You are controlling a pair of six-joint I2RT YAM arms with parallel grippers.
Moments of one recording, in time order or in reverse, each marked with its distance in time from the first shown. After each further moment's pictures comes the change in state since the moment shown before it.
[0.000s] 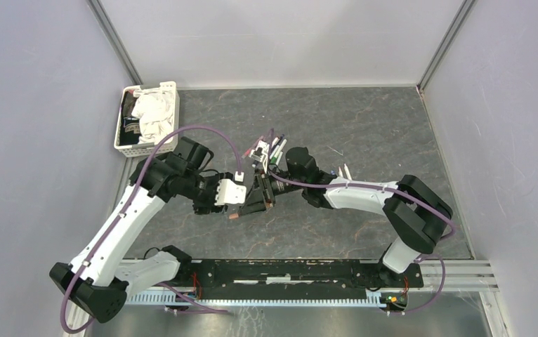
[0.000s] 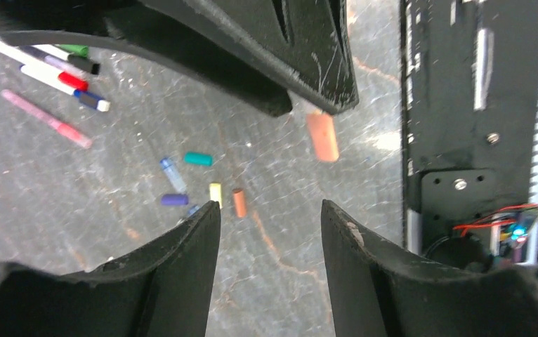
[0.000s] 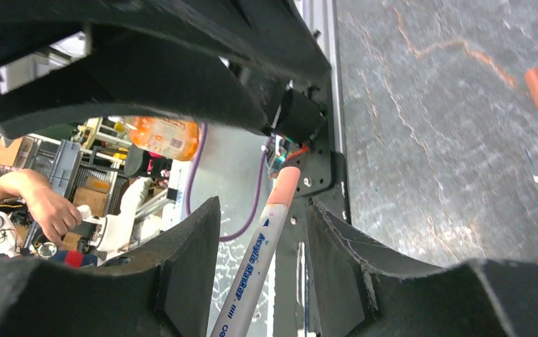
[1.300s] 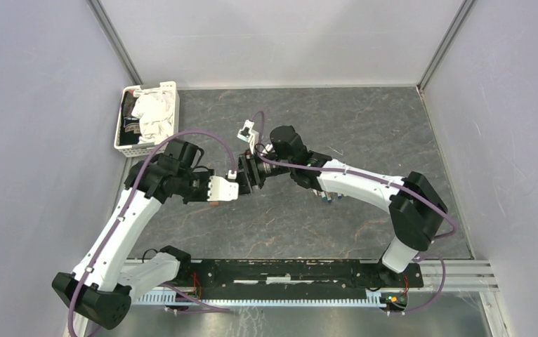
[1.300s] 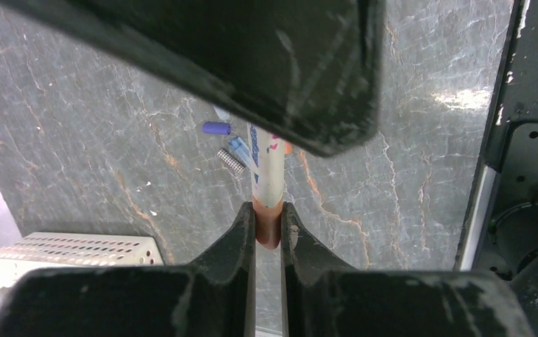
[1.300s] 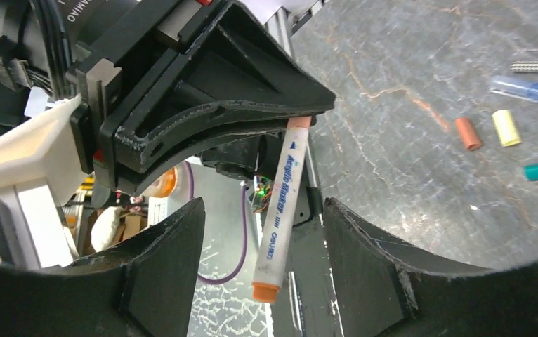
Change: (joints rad) left arm 0.126 -0.030 -0.055 0.060 -0.134 0.074; right arm -0.001 0.021 0.309 -0.366 0.157 -0.068
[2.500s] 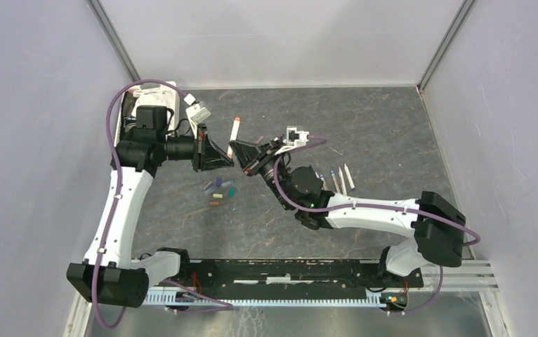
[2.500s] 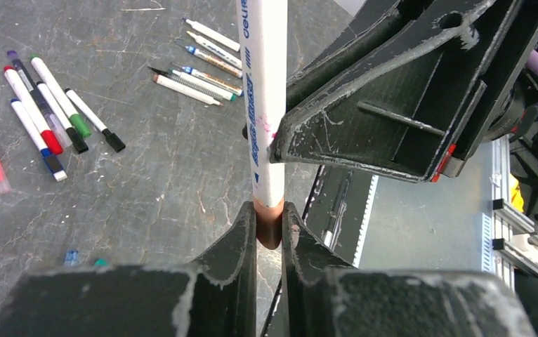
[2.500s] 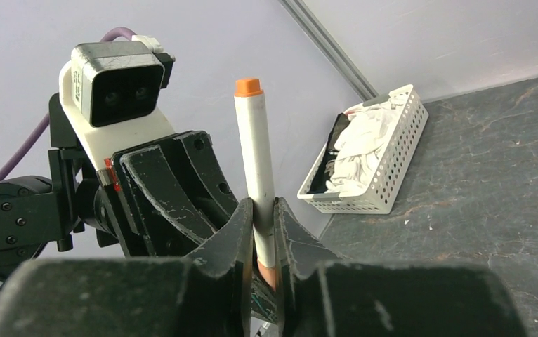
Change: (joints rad) left arm 0.285 0.143 0.169 0.317 0.801 -0.984; right arm 0.297 -0.165 -0.220 0.722 1.279 0.002
